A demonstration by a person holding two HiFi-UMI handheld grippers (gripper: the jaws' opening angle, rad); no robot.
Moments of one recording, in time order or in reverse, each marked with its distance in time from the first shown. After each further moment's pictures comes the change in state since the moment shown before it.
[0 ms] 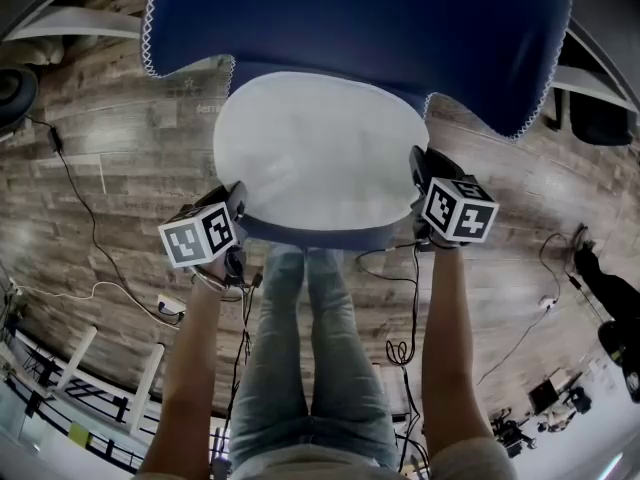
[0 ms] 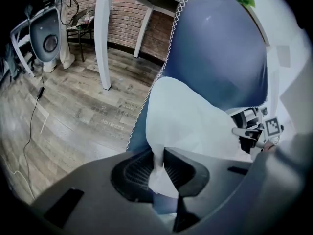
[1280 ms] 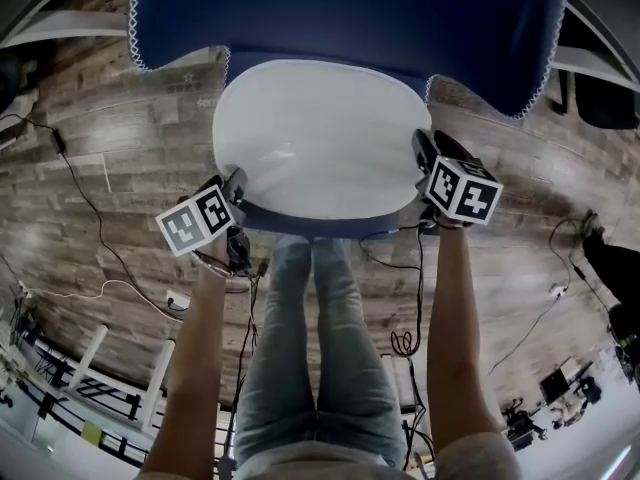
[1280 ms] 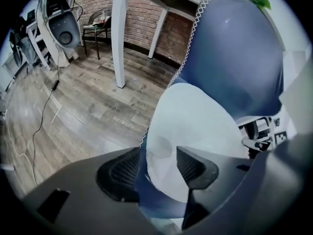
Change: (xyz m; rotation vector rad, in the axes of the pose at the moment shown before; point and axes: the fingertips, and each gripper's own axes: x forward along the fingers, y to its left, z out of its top) left arm 0.003 0.024 0.003 -0.119 -0.018 0.111; right arm 0.005 -0.023 -0.006 0.057 0.005 -0.092
